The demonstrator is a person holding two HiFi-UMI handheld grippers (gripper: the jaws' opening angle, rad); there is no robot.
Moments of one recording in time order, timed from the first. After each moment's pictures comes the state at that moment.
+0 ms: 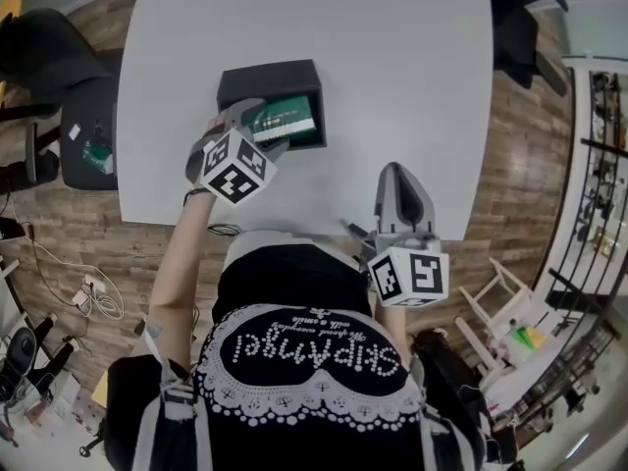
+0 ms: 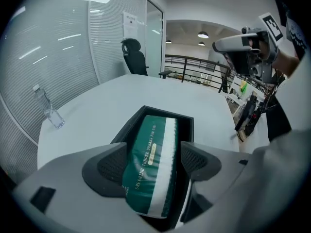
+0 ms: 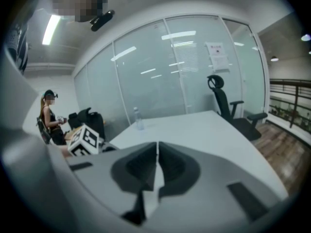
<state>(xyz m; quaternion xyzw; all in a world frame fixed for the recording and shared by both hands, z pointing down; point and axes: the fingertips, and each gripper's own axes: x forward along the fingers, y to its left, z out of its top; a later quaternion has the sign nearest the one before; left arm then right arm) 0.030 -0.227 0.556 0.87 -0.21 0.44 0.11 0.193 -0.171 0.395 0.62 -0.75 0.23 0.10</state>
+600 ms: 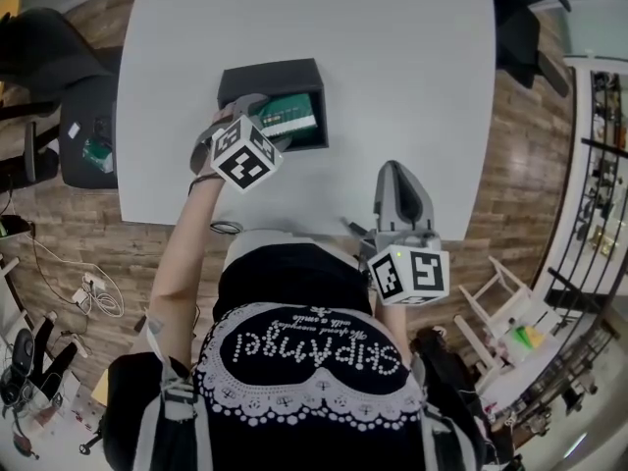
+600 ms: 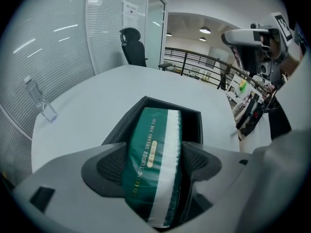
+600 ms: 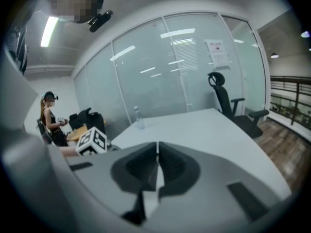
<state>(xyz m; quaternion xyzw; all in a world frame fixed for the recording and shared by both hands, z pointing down) 0.031 -0.229 0.577 0.85 -0.18 0.47 0.14 0.187 -0.172 0.397 0.61 -0.75 0.24 0.10</state>
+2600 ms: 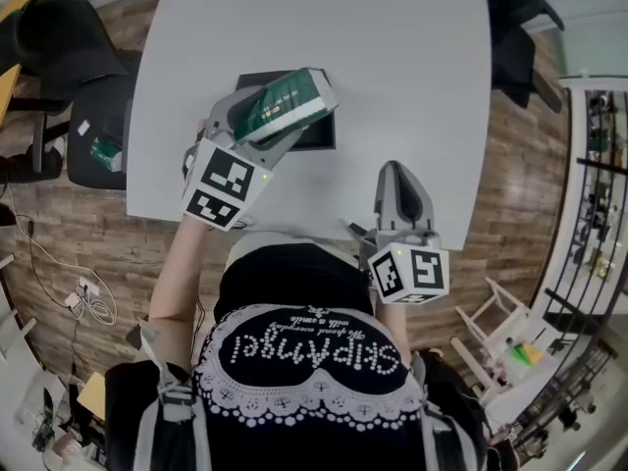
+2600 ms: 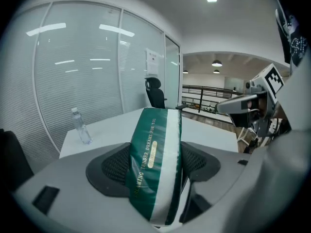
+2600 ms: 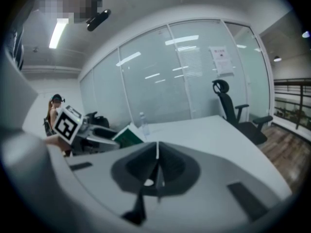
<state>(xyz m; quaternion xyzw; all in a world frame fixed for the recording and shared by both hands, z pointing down) 0.015 -0.246 0.410 0.90 -0.34 0.26 0.09 0.172 -0.166 0.374 0.60 -0.77 0.21 0.08</state>
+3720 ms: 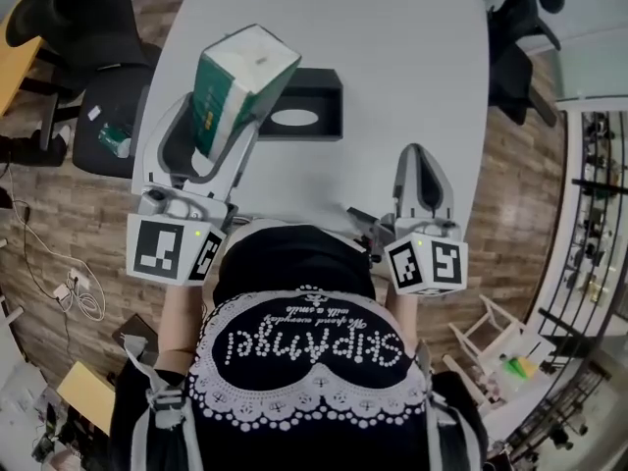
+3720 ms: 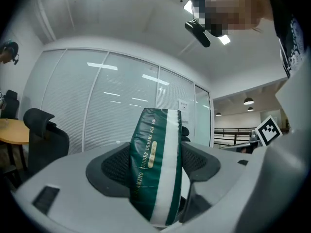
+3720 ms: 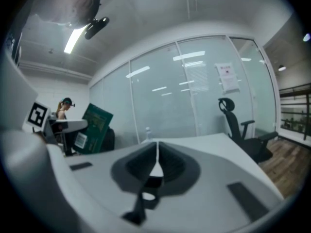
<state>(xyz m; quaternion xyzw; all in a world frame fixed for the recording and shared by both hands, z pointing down) -0.098 -0.159 0.247 0.84 -0.54 -0.02 0.05 0.156 -0.143 0.299 0.59 -0.80 0.13 0.03</state>
